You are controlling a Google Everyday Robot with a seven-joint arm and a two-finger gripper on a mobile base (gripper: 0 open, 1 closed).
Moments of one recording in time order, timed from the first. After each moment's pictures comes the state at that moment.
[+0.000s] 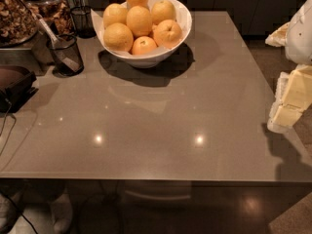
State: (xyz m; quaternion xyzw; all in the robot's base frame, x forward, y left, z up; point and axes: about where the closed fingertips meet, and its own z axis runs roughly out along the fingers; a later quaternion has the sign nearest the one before) arm 0.438 -0.216 0.977 -0.60 0.78 -0.04 0.16
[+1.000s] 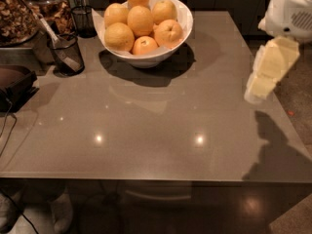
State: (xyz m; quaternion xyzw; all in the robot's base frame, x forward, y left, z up) arm 0.478 -0.206 0.991 -0.55 0.82 -0.03 0.15
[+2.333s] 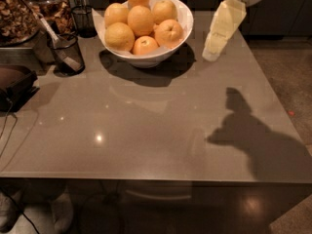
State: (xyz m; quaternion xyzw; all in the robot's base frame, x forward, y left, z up) arm 0.570 -0.152 1.021 -0.54 0.82 -0.05 0.19
